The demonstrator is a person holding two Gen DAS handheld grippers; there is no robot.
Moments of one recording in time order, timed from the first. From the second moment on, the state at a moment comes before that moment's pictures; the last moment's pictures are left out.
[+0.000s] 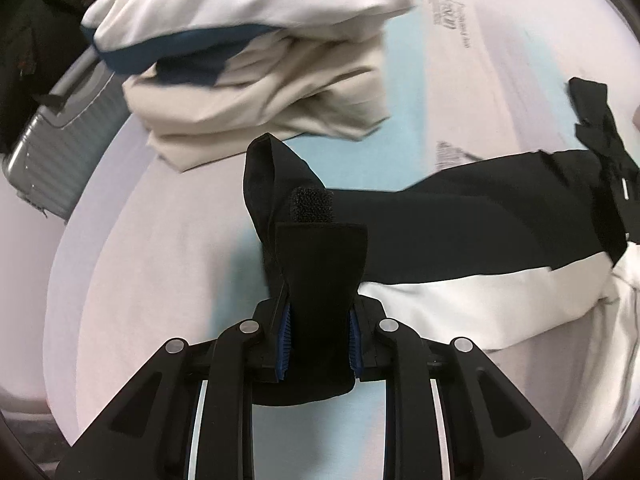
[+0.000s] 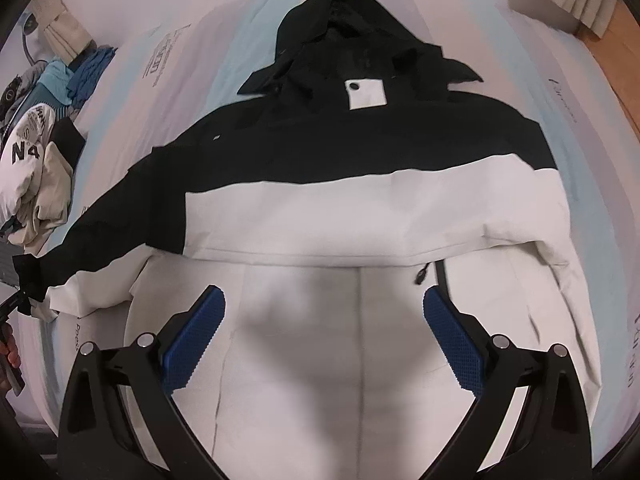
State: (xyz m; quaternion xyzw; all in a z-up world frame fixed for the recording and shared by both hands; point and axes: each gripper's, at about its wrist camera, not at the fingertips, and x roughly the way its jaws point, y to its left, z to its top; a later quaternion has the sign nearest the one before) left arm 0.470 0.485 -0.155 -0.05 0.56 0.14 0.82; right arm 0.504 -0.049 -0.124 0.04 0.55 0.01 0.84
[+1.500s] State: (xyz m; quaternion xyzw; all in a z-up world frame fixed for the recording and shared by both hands) left arm 0.547 0.128 -0.107 -0.01 0.51 0.01 0.86; right arm 0.512 -0.230 -0.088 -0.01 0.48 0.02 0.88
